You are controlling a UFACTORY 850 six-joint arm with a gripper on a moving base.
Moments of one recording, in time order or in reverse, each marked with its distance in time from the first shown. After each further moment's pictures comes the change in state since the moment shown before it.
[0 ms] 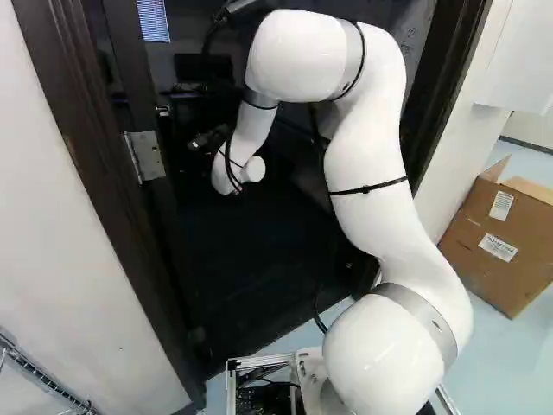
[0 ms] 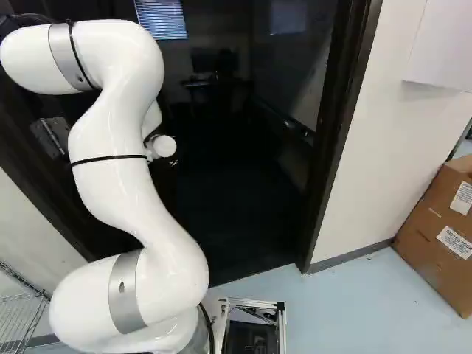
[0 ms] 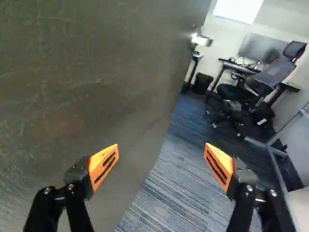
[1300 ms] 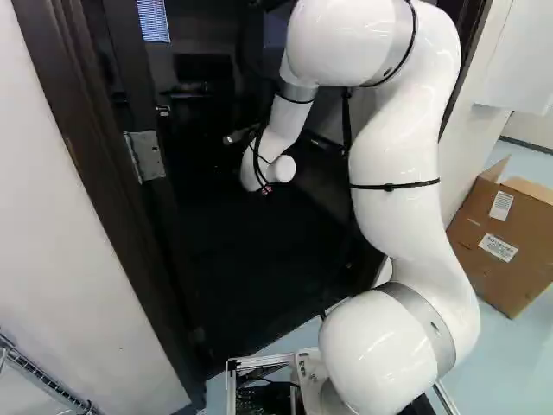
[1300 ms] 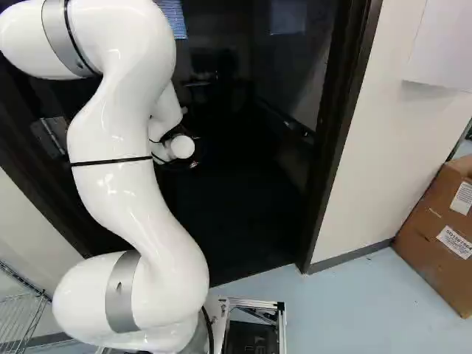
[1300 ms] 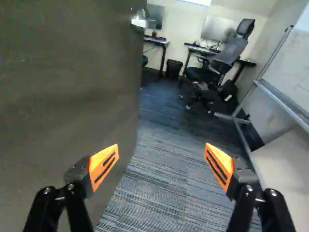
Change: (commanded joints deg) arm -9.3 7.5 9.9 4.0 0.0 0.0
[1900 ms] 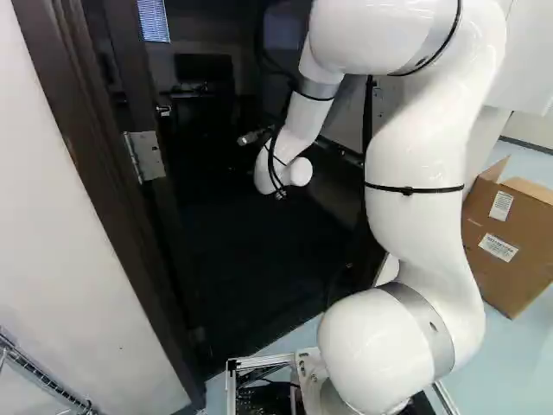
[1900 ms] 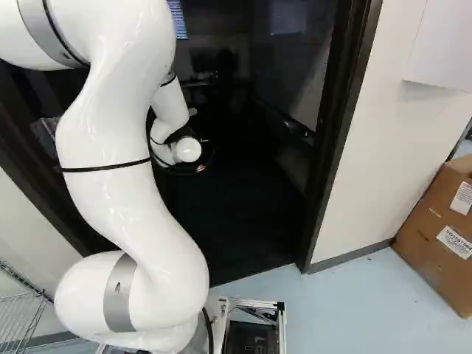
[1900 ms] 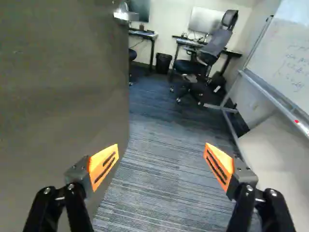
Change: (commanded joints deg) arm -4.3 6.0 7.5 0.6 0.0 0.0
